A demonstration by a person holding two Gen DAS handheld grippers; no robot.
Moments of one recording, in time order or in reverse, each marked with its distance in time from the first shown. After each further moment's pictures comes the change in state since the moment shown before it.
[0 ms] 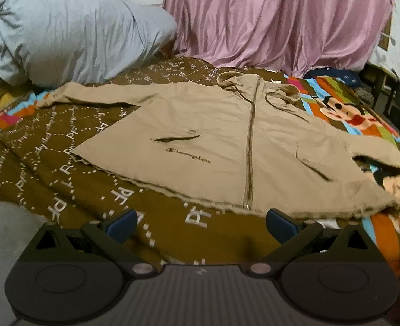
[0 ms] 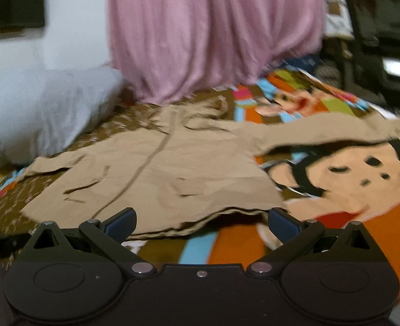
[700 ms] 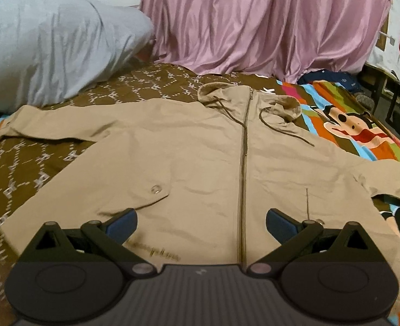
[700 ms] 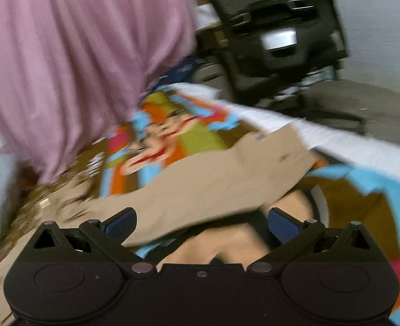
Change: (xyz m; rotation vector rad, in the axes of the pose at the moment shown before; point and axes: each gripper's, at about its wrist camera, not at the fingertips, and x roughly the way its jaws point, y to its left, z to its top) left arm 0.143 -0.036 0.094 0.047 -0.012 -0.052; right arm 0.047 -0.255 0.112 0.411 -0.097 -0.293
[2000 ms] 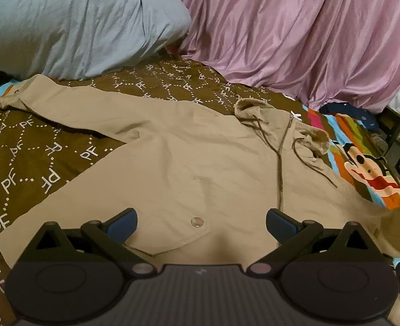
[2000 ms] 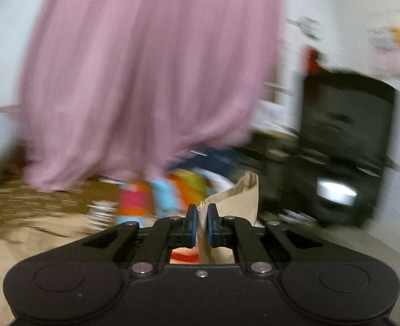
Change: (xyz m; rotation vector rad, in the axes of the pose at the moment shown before) left arm 0.028 0.086 0.035 -0.214 0.008 -0.031; right arm 0.051 0.253 0.078 -0.534 -0.296 0.010
